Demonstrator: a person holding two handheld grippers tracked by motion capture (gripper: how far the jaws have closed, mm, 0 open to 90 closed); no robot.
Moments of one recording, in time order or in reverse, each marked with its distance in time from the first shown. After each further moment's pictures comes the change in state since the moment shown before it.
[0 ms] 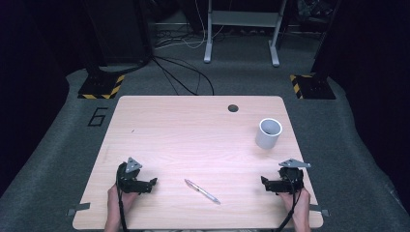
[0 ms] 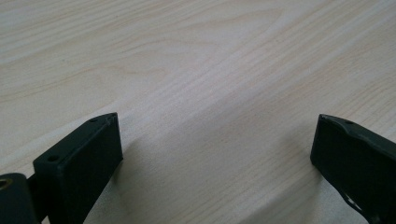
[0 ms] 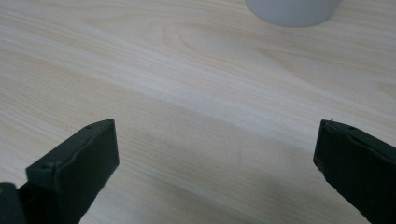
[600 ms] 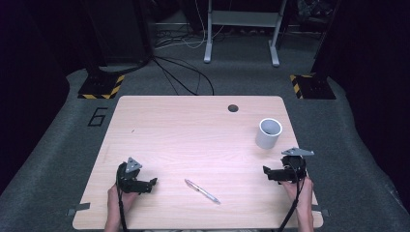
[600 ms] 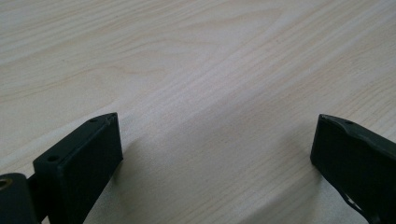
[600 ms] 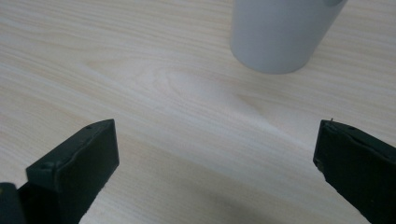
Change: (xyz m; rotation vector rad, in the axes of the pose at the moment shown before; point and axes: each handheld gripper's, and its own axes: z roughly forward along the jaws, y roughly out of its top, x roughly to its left) left arm 0.000 0.000 0.000 0.000 0.000 0.000; right arm -0.012 0.034 -0.006 -0.011 0.008 -0.001
